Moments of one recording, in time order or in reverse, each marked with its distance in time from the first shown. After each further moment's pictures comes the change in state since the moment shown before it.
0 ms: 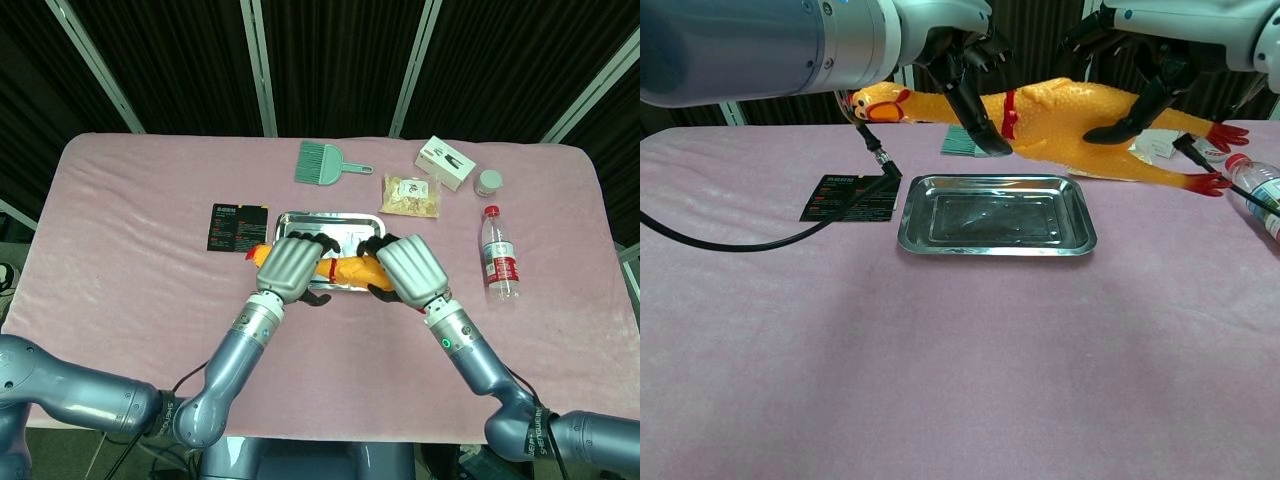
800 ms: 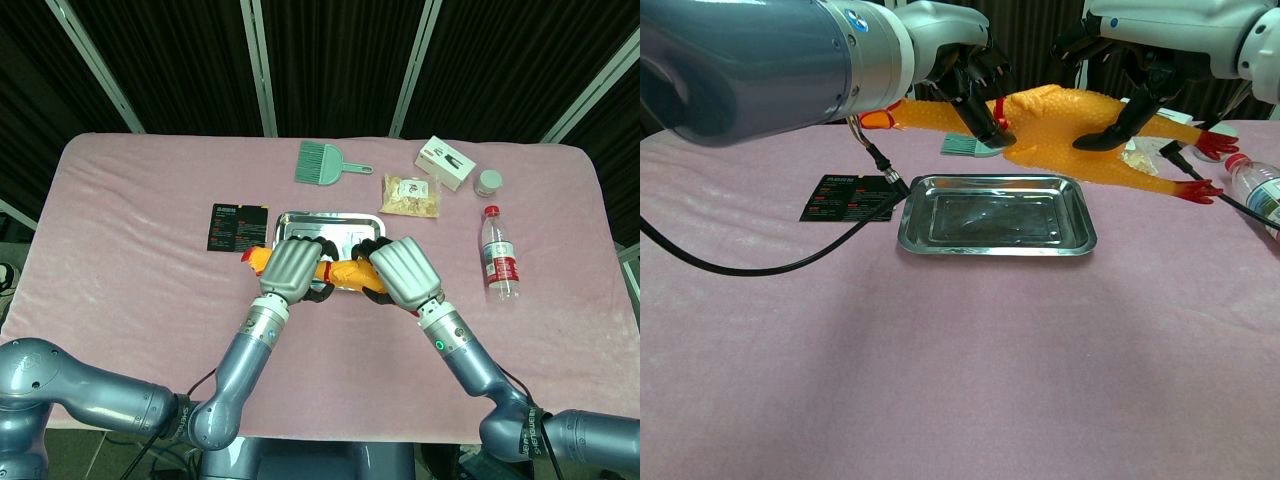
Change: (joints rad) left arm -0.001 -0.090 0.003 0.061 0.033 0.069 -0.060; right arm 0.020 -0.020 -0.009 -0.003 0.011 0.006 -0.020
